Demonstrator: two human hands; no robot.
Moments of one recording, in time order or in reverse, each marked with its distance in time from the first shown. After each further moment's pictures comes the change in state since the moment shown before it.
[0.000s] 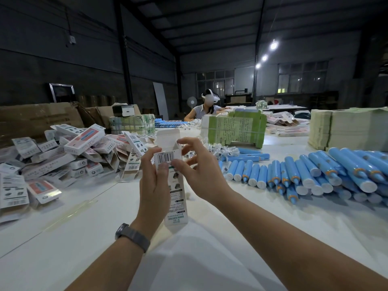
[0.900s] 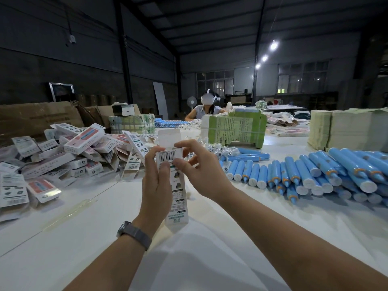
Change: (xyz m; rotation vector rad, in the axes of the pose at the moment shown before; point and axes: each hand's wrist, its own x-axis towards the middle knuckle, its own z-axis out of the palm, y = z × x) left_hand 0.003 -0.001 0.003 0.049 -0.030 -0.013; right_hand 0.002 -0.002 -0.006 -0.045 -0.068 0.004
